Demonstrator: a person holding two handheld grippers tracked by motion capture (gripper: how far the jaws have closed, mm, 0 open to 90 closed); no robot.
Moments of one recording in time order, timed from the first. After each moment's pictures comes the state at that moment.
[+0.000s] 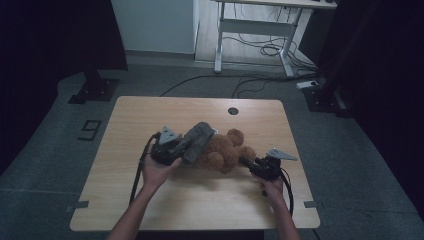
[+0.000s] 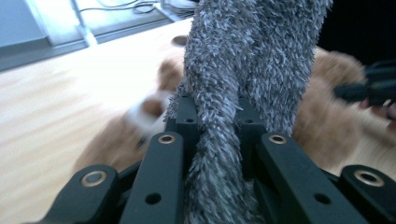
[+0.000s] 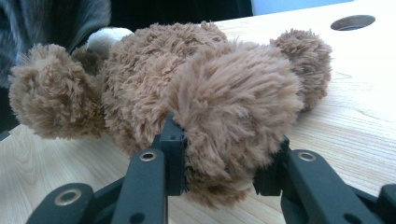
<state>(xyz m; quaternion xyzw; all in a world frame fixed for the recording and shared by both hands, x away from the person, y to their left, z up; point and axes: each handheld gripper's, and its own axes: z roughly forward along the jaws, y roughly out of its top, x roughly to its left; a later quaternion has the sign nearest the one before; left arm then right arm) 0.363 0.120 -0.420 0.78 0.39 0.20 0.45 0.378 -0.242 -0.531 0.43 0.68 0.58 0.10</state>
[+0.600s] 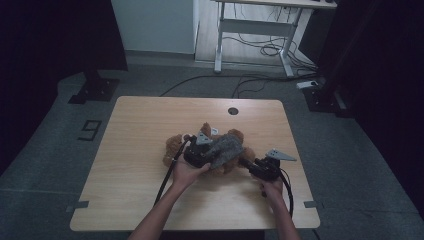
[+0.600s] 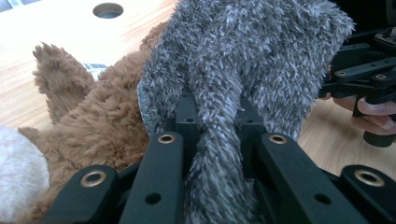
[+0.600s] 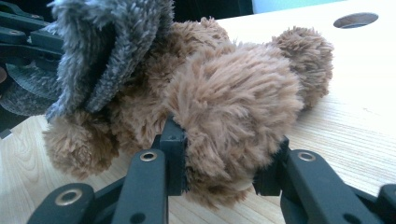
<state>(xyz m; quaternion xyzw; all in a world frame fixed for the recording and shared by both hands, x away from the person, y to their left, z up) 0.382 0.037 -0.452 0.82 0.36 0.12 0.42 0.375 -0.240 -0.532 0.43 0.69 0.58 0.10</state>
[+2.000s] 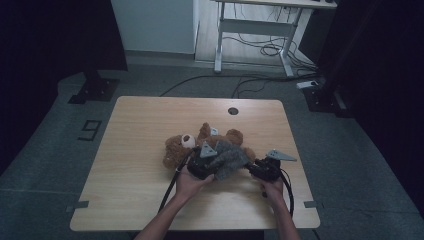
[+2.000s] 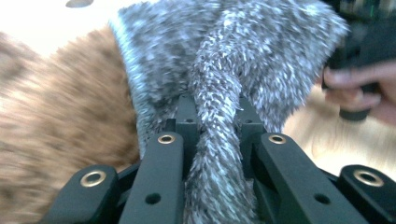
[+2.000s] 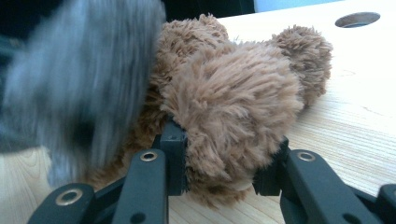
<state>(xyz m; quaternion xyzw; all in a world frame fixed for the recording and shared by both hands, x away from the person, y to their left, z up) 0.355 0.028 -0.460 0.82 0.34 0.13 0.43 0.374 -0.242 -0.531 0.42 0.69 0.58 0.10</state>
